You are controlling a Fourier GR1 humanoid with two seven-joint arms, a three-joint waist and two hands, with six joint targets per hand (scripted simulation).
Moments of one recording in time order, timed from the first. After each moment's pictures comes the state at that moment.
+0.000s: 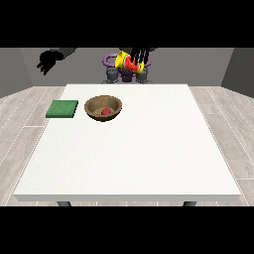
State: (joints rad) left arm -0.91 0.09 -0.47 -0.91 -0.99 0.25 0.47; right arm -0.28 -0.37 -0.40 -1.07 -0.33 0.25 -0.03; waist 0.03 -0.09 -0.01
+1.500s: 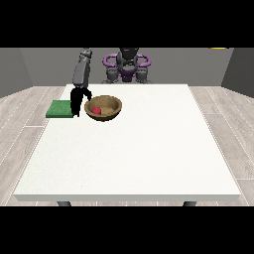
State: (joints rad) left arm -0.83 0.44 0.37 -1.26 0.18 -0.29 0.23; right arm -0.41 -0.22 -0.42 -0.75 -0.30 0.12 -0.34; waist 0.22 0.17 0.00
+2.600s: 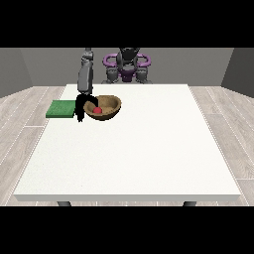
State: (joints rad) left arm -0.77 0.59 0.46 -1.35 0.33 -0.36 0.26; right arm -0.56 -0.21 -0.40 -0.55 -0.27 0.04 -0.53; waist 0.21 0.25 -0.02
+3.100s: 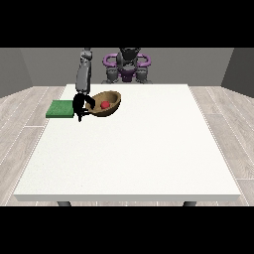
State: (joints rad) left arm -0.77 0.63 0.49 -1.34 0.38 -0.39 0.27; right arm -0.48 -0.26 -0.38 -0.60 -0.23 -0.11 -0.52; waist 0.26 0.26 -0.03
